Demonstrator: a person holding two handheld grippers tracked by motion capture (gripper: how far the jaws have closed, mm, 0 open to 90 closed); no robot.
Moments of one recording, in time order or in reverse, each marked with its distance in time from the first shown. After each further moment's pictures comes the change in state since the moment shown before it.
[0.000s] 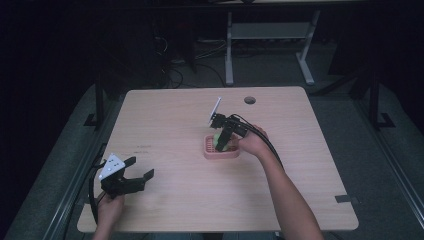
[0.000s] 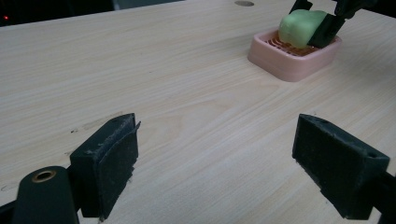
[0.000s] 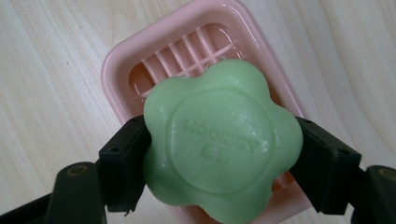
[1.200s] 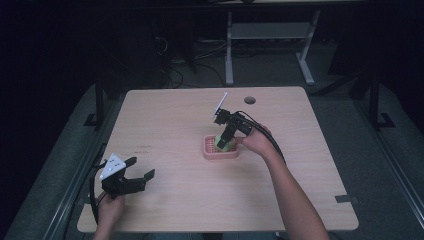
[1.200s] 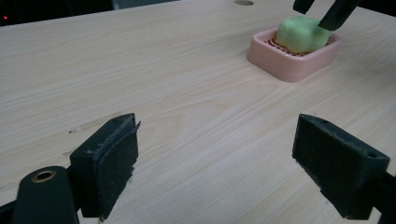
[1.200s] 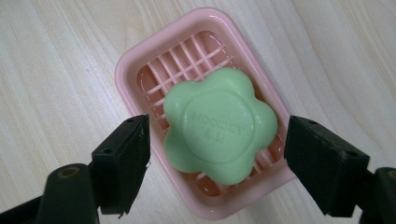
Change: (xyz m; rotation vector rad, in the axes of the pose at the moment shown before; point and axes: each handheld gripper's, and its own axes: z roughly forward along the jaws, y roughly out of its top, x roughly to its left) left arm -0.001 0.000 0.001 0.006 0.001 0.011; right arm -0.002 -0.010 -0.023 -0.060 0.013 0.035
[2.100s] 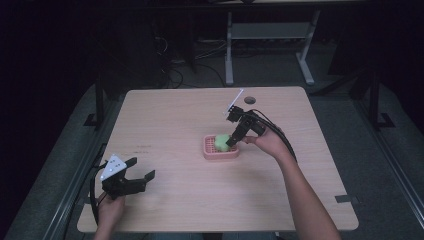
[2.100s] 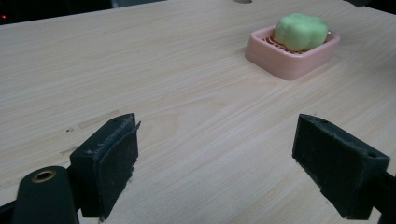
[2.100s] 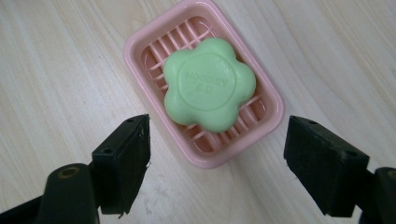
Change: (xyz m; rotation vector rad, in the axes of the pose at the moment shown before) left arm -0.002 -0.001 0.000 0.006 -0.003 0.007; right arm -0.006 -0.031 -0.031 -0.078 0.003 0.040
